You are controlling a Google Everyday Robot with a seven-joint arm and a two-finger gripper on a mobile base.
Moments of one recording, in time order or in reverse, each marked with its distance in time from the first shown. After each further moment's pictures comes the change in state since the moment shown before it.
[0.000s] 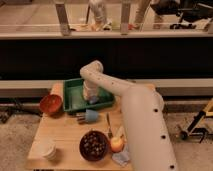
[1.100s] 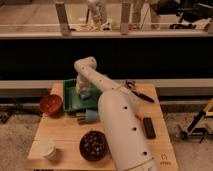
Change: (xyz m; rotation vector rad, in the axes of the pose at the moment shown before) arm 0.064 -0.083 0.024 0.082 0.011 -0.095
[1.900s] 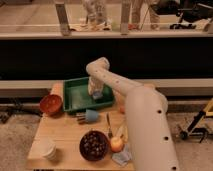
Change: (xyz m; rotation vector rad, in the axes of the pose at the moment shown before) arm -0.031 0.102 -0.024 -0.085 0.043 0.230
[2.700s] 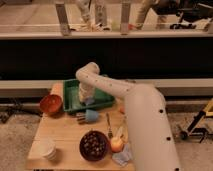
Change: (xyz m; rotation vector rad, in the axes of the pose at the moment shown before) arm -0.063 -0.045 -0.022 0.017 -0.017 -0.160
